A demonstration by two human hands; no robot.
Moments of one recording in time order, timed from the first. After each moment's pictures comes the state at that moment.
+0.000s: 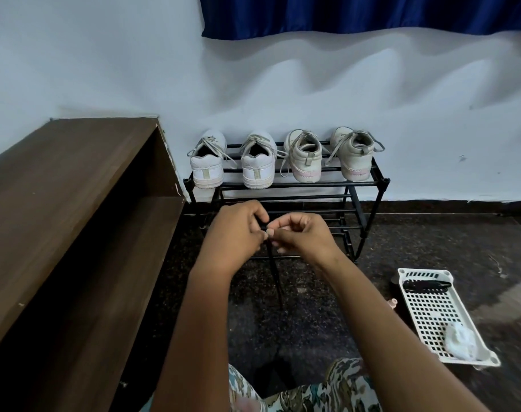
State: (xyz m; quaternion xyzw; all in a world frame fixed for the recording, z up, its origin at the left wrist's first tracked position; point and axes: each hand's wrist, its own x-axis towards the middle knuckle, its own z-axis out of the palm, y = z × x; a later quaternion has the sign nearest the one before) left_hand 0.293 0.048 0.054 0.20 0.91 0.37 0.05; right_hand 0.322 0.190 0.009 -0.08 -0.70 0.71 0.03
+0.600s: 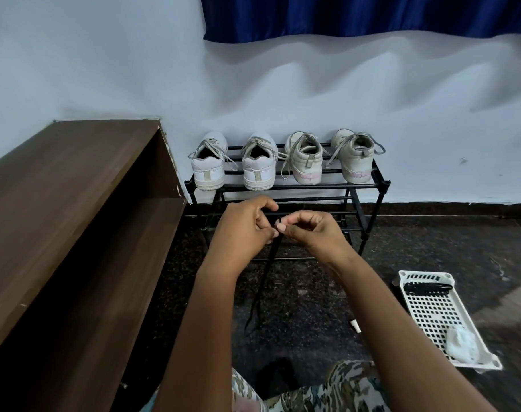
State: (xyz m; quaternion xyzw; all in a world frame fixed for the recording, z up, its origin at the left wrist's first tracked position) left_hand 0.290 0.057 0.050 0.23 0.88 0.41 0.03; right_hand 0.324 0.208 0.010 -0.03 -0.71 0.70 0.08
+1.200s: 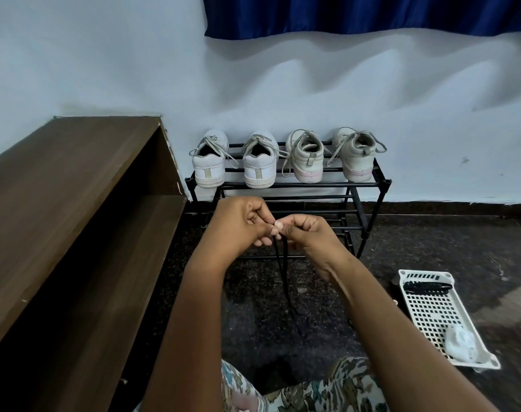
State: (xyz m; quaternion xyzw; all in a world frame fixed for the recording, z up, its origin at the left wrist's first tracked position) left_hand 0.292 0.049 0.064 0.20 0.84 0.50 0.11; right_hand 0.326 0.198 0.007 -0.03 -0.63 0.78 0.00
